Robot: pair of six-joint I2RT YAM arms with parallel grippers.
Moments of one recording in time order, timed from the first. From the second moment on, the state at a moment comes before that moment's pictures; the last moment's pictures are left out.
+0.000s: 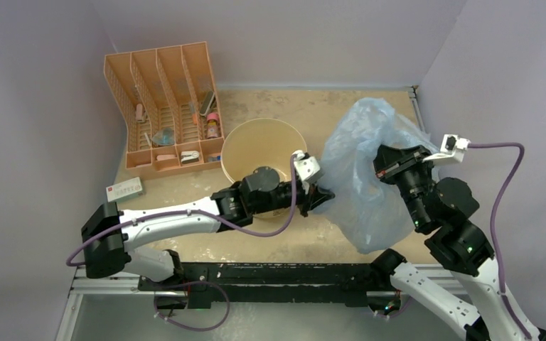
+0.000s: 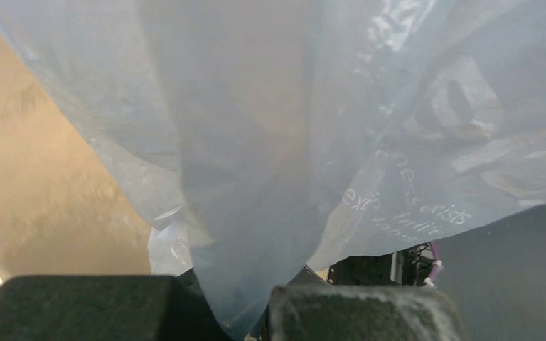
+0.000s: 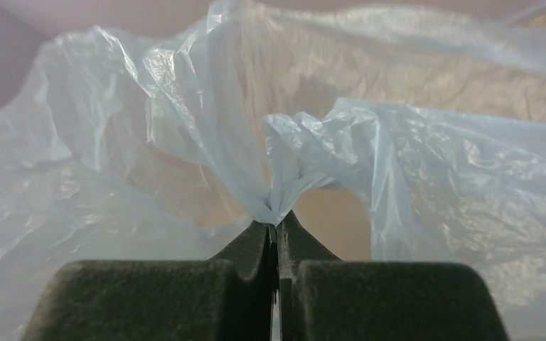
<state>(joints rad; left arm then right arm) -1.18 1.34 0.94 0.33 0.07 -0.21 0.65 0.56 1.05 -0.47 0.43 0.76</state>
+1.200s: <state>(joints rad) -0.94 1.56 1.63 0.07 0.28 0.37 0.65 0.47 0.98 -0.41 0.32 0.83</state>
